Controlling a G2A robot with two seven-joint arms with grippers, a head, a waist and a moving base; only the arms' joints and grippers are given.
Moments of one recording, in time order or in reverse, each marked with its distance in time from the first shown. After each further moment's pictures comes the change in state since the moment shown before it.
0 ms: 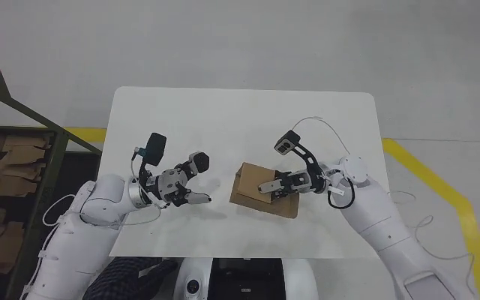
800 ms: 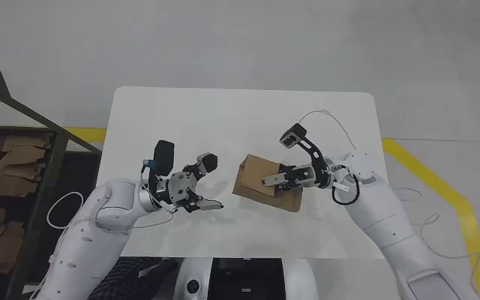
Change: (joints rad) left arm 0.009 -0.022 0.044 -0.040 0.307 -0.017 0.264; right arm 0.011 0.011 0.025 -0.011 -0.002 -0.016 -0.015
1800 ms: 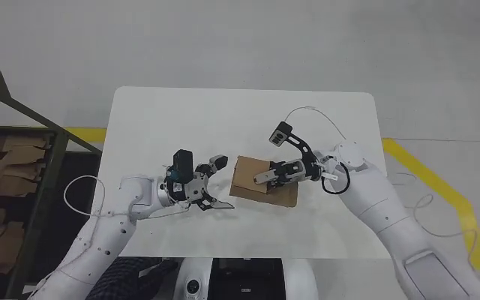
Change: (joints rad) left arm -0.188 0.039 0.247 0.223 0.707 0.000 0.679; right arm 0.157 -0.016 -0.171 0.149 0.022 0.016 0.015
